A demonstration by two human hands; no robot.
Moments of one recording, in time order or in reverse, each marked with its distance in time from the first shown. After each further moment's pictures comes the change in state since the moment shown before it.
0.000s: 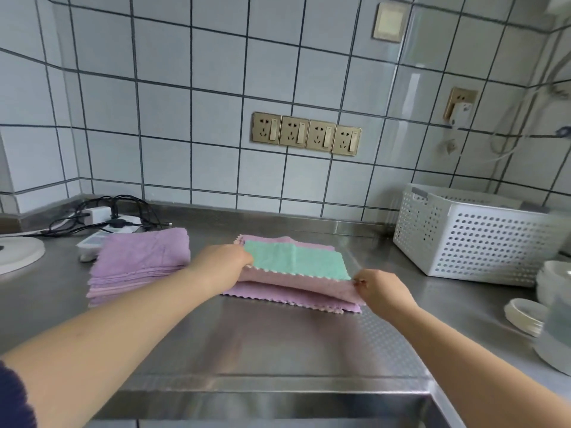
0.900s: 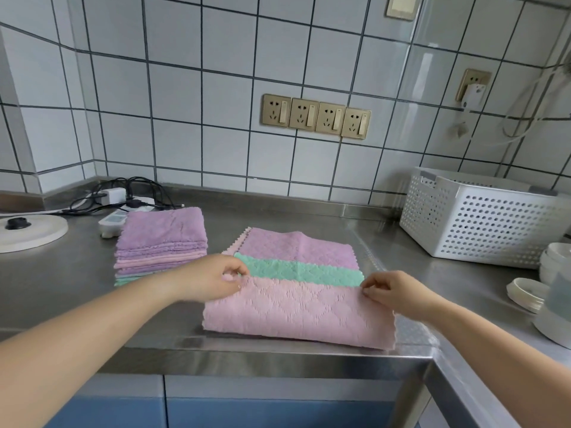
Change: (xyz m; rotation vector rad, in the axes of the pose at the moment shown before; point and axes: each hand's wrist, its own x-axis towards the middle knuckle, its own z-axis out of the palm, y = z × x) left_hand -0.082 -0.007 -0.018 -0.685 -0.262 -0.031; right_hand -0.051 0.004 -0.013 0.271 -0.287 -0.042
